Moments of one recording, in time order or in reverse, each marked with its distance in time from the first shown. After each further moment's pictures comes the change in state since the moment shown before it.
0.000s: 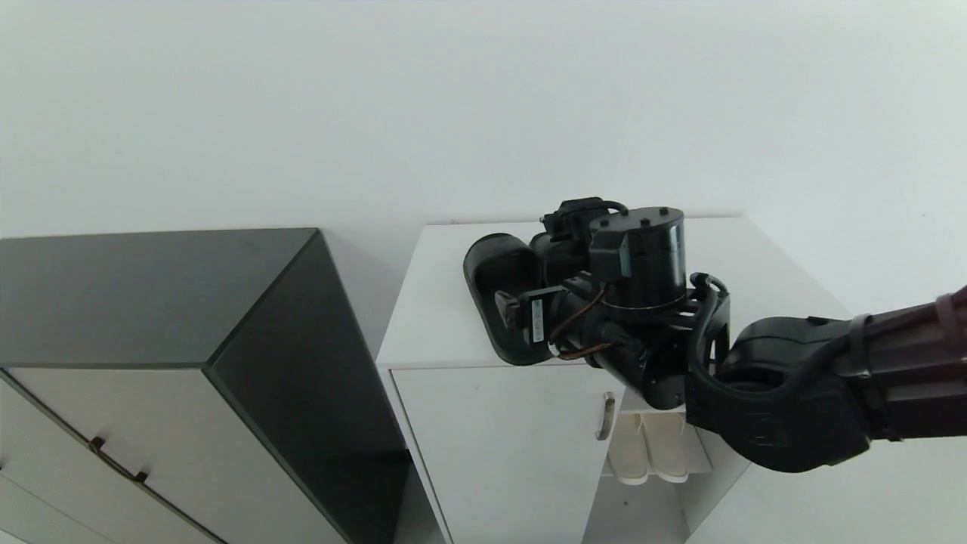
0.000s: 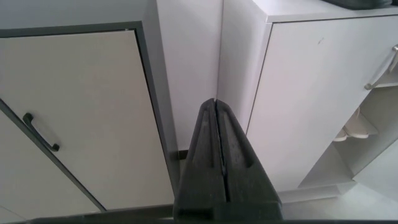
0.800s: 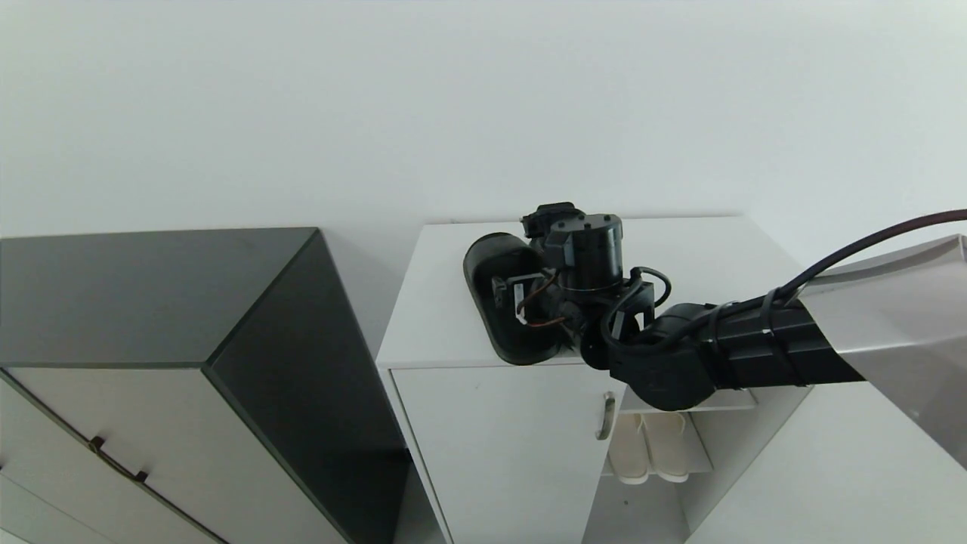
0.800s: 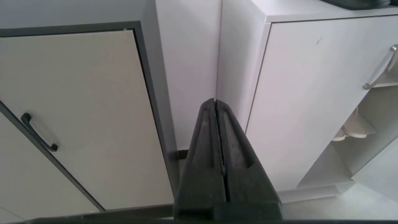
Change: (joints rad) left arm 0.000 0.000 0.000 0.000 0.000 -0.003; right arm -0.078 0.223 -0.256 -0.006 -0.007 -0.040
